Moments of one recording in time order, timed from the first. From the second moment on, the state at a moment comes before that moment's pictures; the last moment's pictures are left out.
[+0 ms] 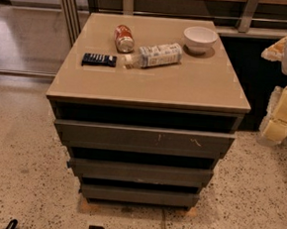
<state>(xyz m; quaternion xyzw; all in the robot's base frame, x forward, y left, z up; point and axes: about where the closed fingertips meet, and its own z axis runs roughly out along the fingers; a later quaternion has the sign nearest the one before) 0.438 -0.217 0.976 -0.60 0.78 -0.03 0.16</state>
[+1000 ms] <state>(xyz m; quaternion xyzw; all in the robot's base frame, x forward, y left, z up) 0.441 -0.214 0.956 -0.61 0.77 0.02 0.16</state>
